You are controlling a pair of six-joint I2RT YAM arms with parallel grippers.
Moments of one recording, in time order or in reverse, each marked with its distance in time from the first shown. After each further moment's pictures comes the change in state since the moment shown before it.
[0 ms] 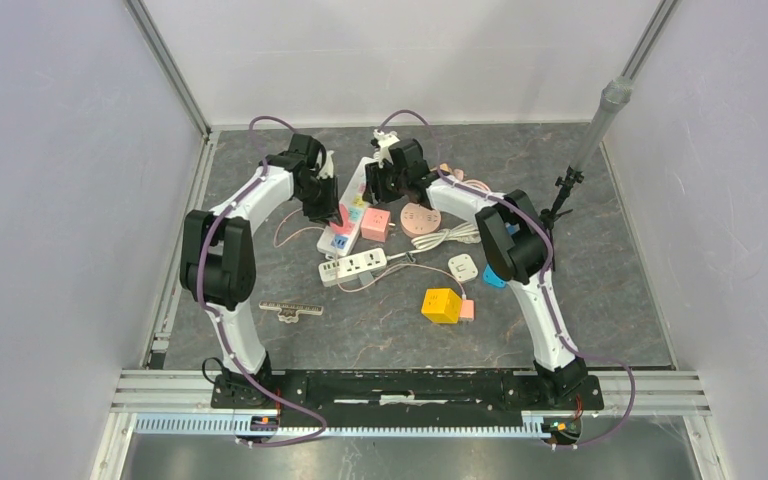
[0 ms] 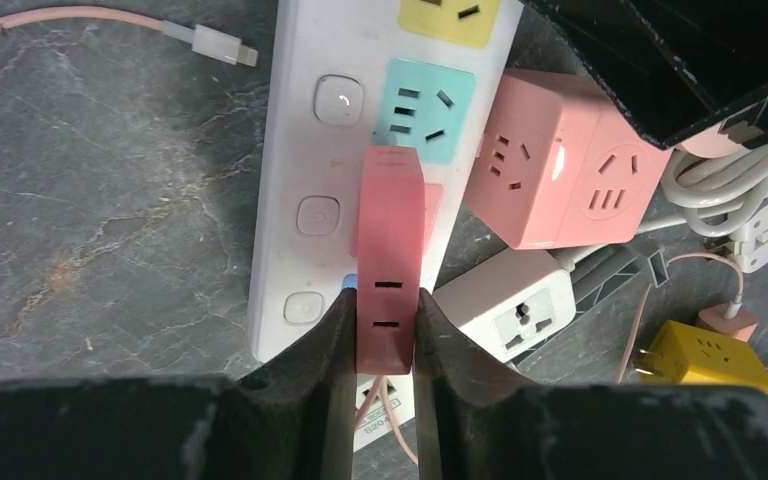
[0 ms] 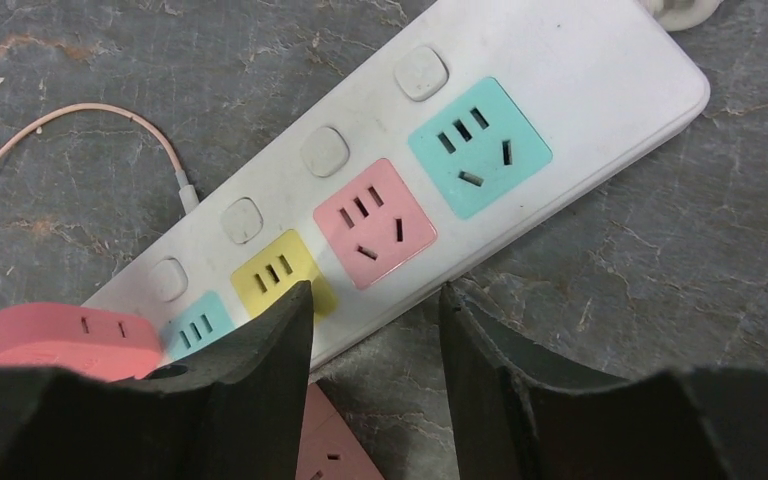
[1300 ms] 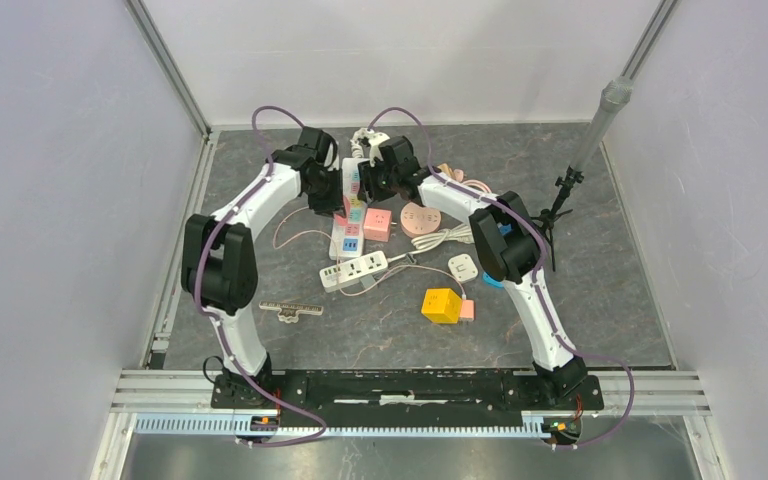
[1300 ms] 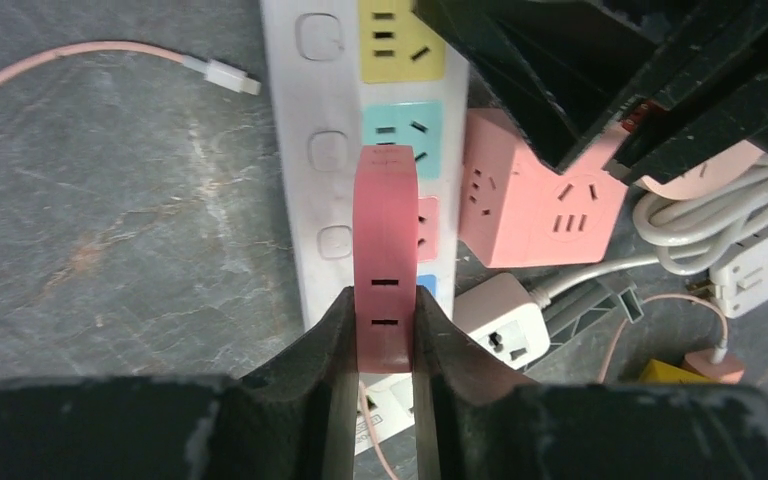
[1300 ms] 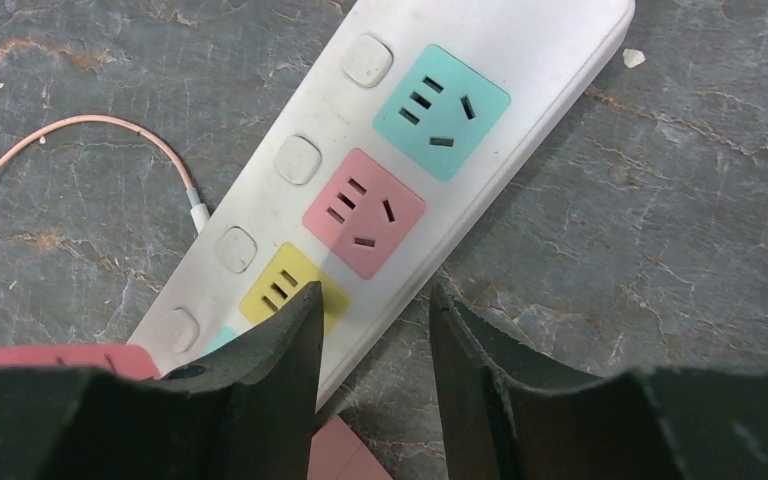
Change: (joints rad) left arm -0.055 -0.019 0.051 -0.010 -0.128 -0.085; right arm 0.032 0.059 0.132 -0.093 0.039 -0.014
